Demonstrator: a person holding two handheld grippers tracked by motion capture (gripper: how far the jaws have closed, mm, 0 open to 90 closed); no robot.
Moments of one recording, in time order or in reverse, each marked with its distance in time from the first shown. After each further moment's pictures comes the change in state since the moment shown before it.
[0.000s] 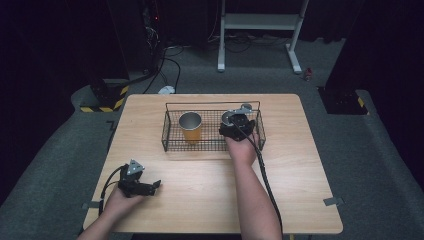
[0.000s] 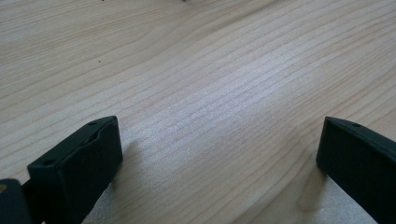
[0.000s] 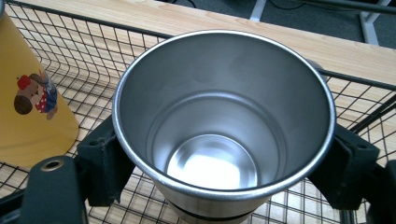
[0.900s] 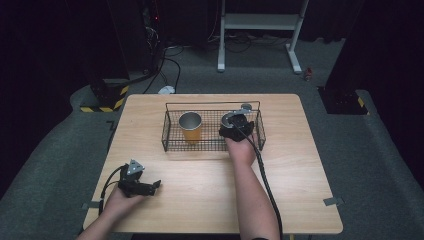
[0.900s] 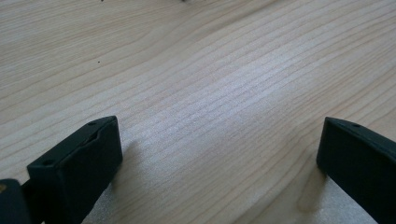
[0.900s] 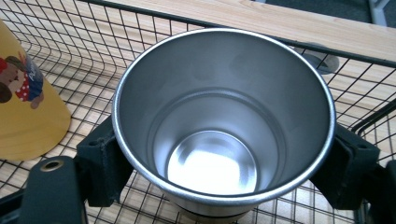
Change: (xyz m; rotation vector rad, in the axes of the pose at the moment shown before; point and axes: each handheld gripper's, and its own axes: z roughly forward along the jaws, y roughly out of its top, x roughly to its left) left arm 0.000 0.000 0.000 -0.003 -0.004 -0.007; right arm -0.001 -0.004 0.012 0.048 0.011 0.010
